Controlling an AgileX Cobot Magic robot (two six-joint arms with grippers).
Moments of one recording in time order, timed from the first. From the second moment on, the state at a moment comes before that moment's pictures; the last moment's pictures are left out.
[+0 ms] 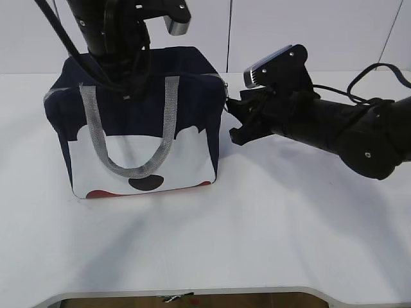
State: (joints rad) left arm -0.61 1.93 -1.84 0.12 1.24 0.68; right arm 0.35 1.87 -0.94 -0.29 -0.56 -0.02
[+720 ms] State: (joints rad) left arm -0.61 1.93 -1.84 0.12 1.24 0.68; right arm 0.35 1.93 -0.98 -0.29 -0.56 -0.03
